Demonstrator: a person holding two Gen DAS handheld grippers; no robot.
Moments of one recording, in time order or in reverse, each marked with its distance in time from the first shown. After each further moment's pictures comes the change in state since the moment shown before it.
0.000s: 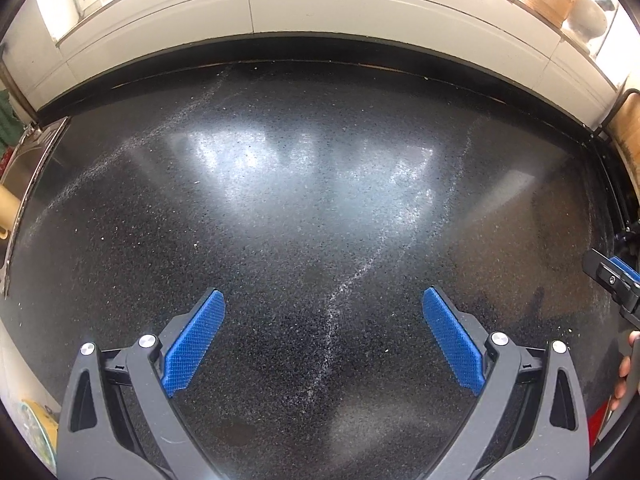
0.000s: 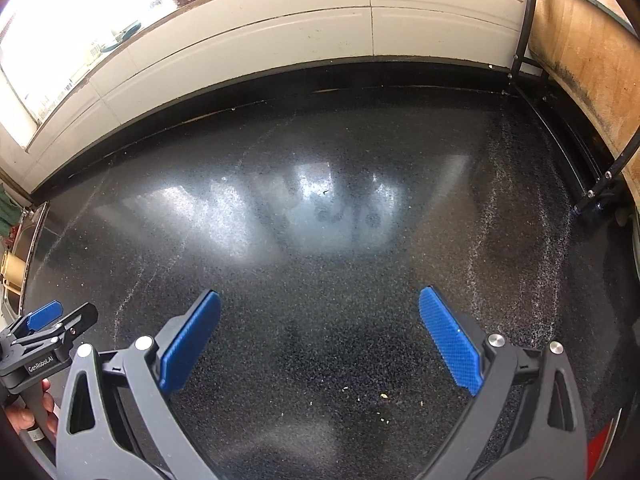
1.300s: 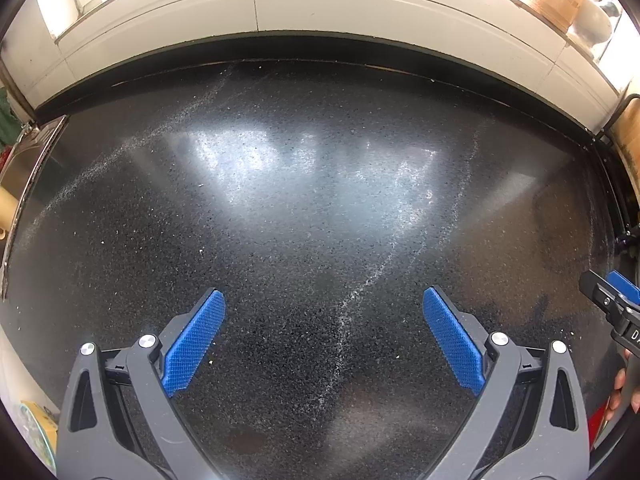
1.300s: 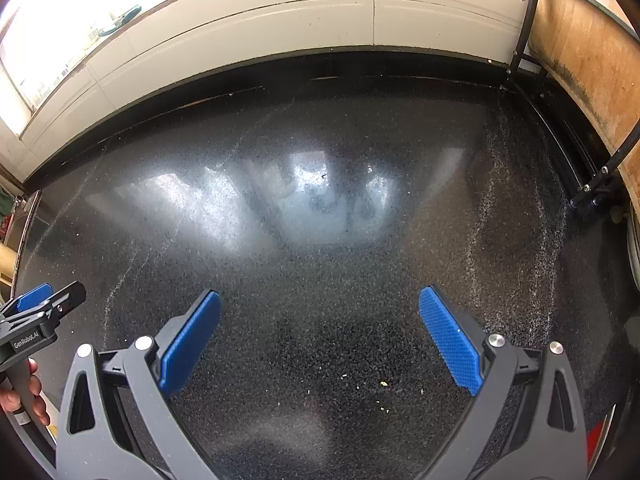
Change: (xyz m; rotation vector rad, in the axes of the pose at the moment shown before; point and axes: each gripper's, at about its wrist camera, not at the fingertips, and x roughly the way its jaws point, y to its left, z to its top) left arm 0.003 0.016 0.002 0.005 0.003 -0.017; right arm 0.008 0.005 -0.001 -0.032 0.030 -0.027
